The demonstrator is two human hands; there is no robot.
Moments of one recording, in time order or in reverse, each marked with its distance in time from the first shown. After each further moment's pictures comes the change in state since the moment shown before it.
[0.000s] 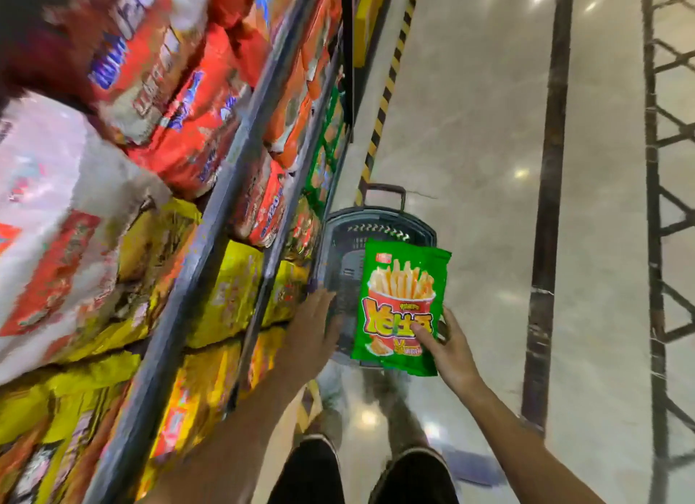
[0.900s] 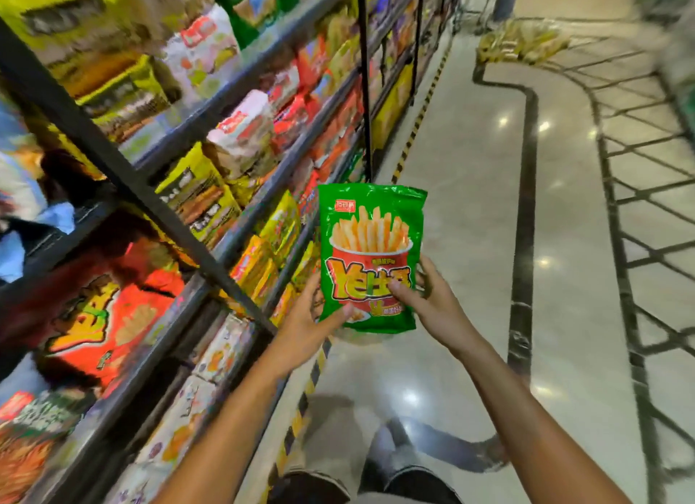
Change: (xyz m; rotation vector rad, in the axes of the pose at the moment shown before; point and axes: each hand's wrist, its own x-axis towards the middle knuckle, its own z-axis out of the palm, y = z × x) left_hand -0.461 0.247 -0.016 -0.758 0.207 0.074; right_hand -0.431 0.021 -0.125 0.072 -0.362 -0.564
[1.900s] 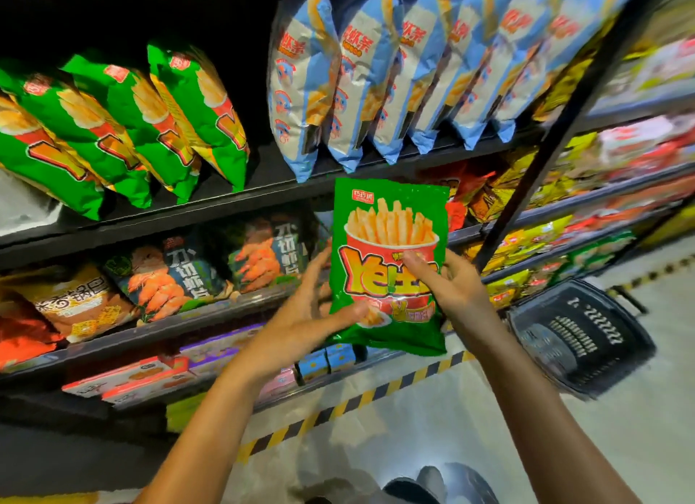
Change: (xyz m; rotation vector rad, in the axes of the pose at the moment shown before) left_hand -0.432 0.005 -0.219 -0.246 0.674 -0.087; right_hand -0.171 -0.035 0.407 -0.077 -0.755 -0.009
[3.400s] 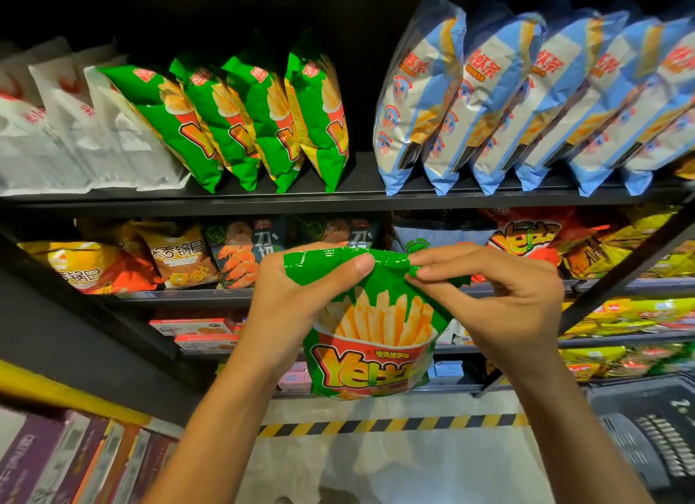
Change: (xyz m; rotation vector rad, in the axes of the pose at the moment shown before) left_hand -0.049 0.060 -0.017 -0.146 0.569 0.323; right_hand 0.007 -0.062 0.054 -0.250 -0.254 -0.929
